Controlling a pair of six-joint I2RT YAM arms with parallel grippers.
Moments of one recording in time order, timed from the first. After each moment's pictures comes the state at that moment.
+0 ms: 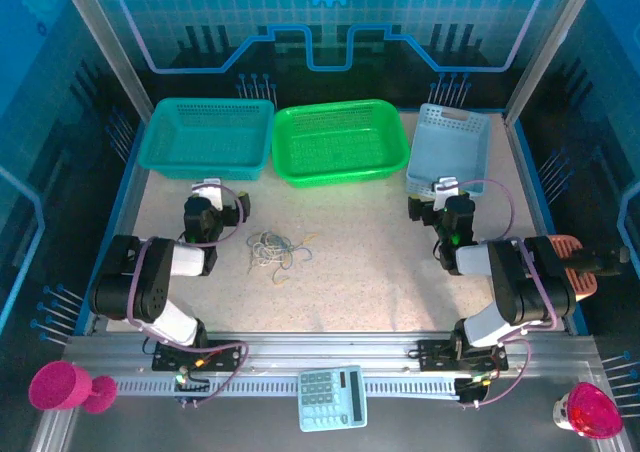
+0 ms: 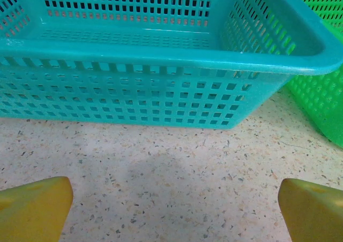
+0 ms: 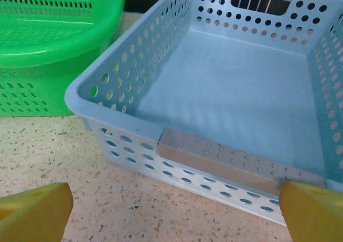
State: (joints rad) left arm -0.01 1.56 0.37 0.83 -0.04 -0.09; right arm 0.08 1.53 0.39 0.78 0.10 -0.05
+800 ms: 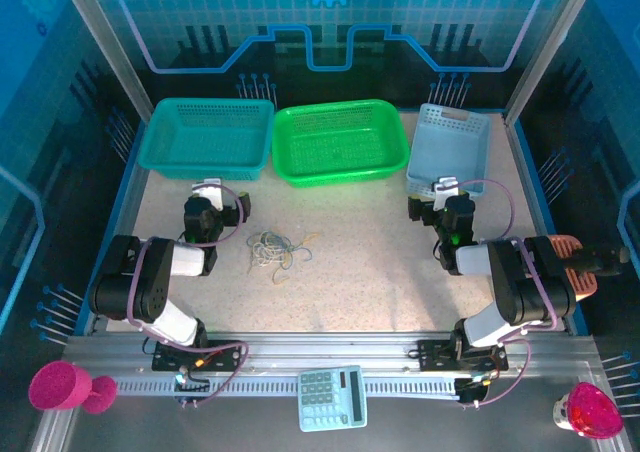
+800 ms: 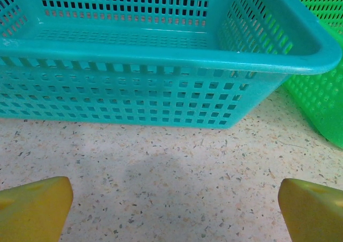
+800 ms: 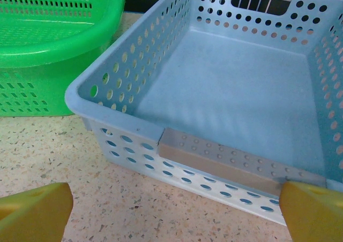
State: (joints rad) left arm -0.01 1.56 0.37 0.83 -0.03 -0.09; right arm 0.08 1.53 0.39 0.78 0.10 -0.05
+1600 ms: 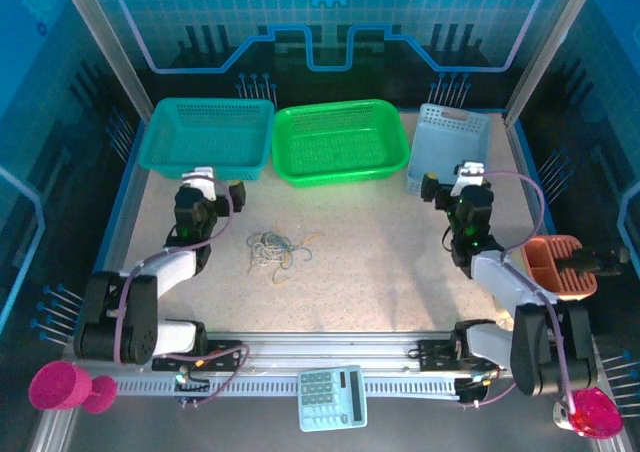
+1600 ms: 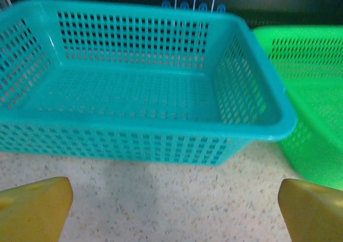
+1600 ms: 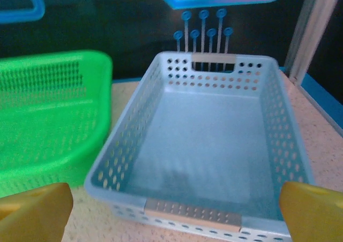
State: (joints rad) left arm -0.01 1.29 0.45 0.56 -0.05 -0.11; right arm 0.07 1.15 0.51 0.37 0.19 0.15
